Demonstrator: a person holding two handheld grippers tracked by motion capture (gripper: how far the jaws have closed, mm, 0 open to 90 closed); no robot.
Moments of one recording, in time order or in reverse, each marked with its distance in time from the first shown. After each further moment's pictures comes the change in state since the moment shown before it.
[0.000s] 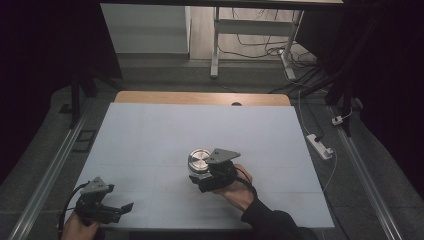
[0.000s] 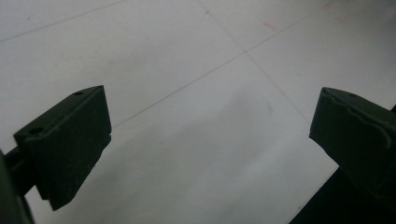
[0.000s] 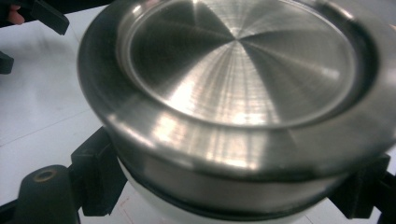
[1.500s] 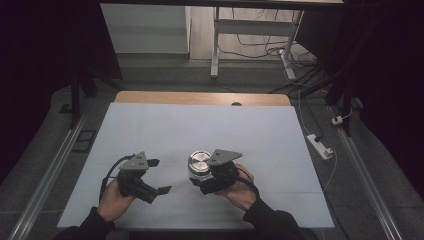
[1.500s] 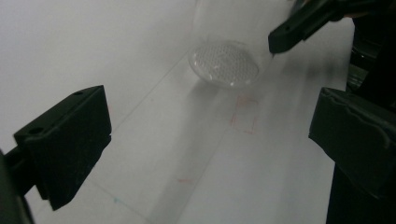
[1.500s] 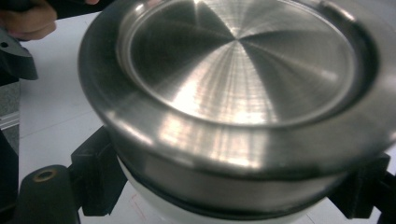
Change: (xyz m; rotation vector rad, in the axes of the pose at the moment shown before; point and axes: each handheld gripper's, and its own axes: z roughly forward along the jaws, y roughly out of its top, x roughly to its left) left arm -0.040 0.105 0.045 -0.108 -0.240 0.332; right arm 0.001 0.001 -0.007 -0.008 0.045 -0.033
